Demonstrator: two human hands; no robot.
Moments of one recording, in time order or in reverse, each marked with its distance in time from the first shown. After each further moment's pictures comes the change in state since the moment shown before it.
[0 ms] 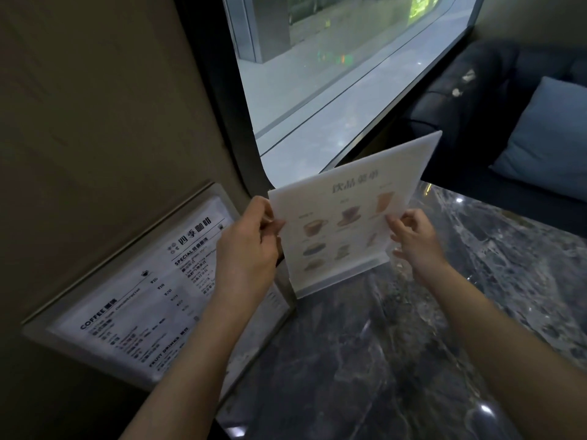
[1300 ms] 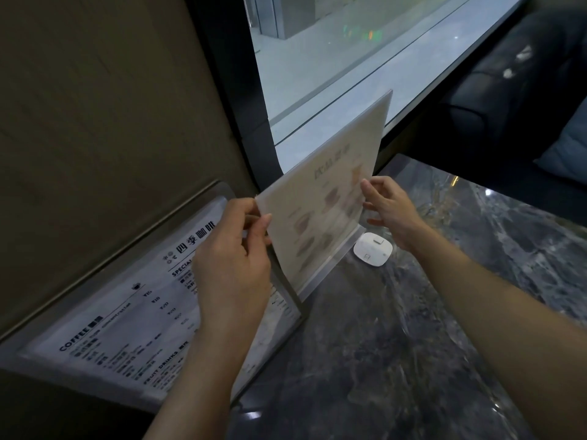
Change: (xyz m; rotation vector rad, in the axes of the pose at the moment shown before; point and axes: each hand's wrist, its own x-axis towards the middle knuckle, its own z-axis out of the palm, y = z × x) left_hand 0.001 0.000 -0.009 0.089 0.211 0.018; right_hand 0.065 -0.012 0.072 0.071 -0.340 0.034
